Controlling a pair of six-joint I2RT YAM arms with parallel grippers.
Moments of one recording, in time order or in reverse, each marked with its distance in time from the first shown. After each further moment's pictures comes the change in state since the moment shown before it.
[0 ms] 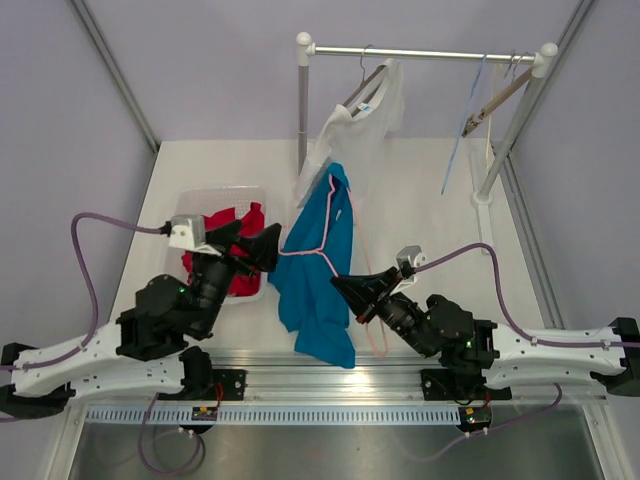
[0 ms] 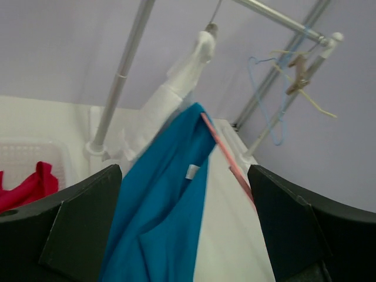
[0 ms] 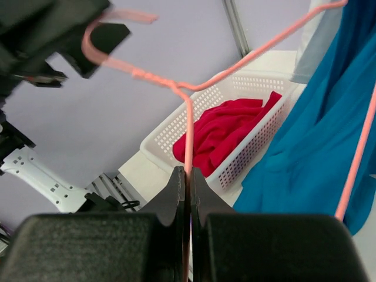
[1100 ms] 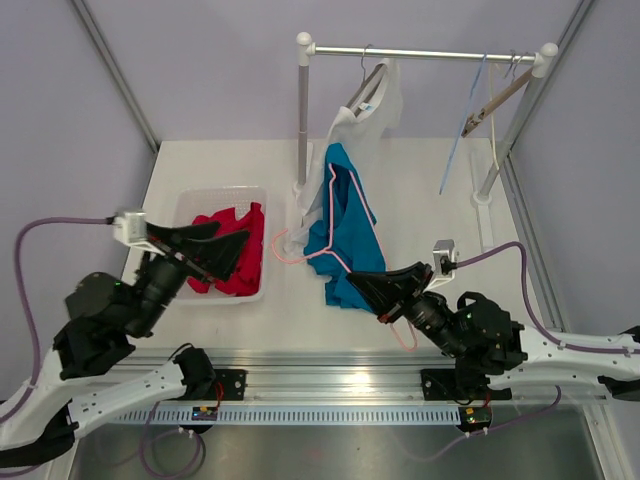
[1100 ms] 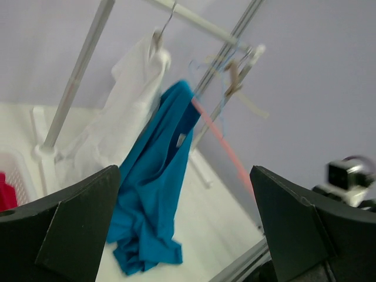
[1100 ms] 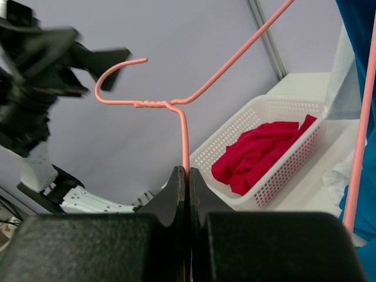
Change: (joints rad) left arm 0.333 -0.142 0.257 -0.426 0.542 -0.265; right arm 0.002 -0.158 0.015 -0.037 -0.061 0.051
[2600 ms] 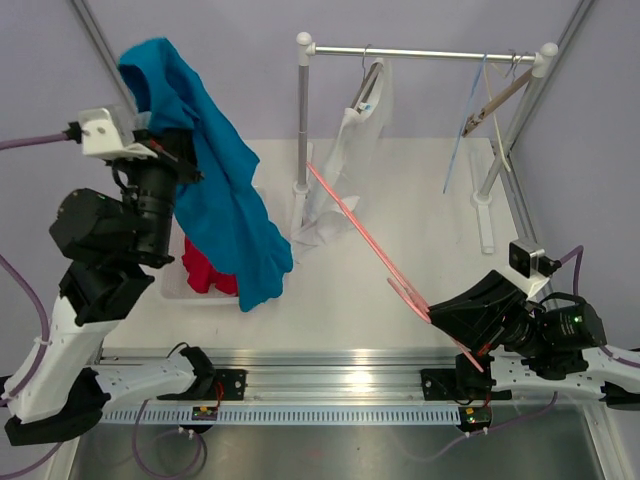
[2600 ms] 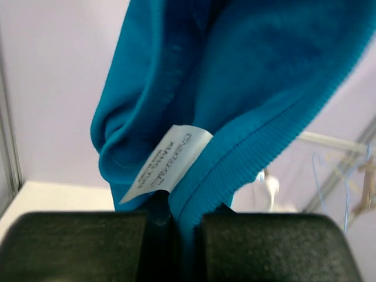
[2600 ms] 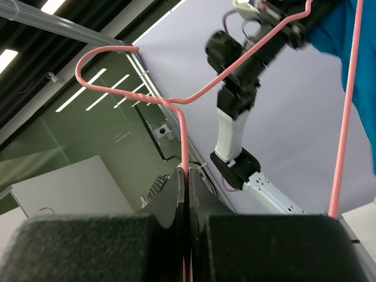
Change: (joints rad) left arm 0.157 0.467 0.441 0.164 -0.306 0.442; right arm 0.004 -0.344 0.088 -0.071 -0.489 0.321
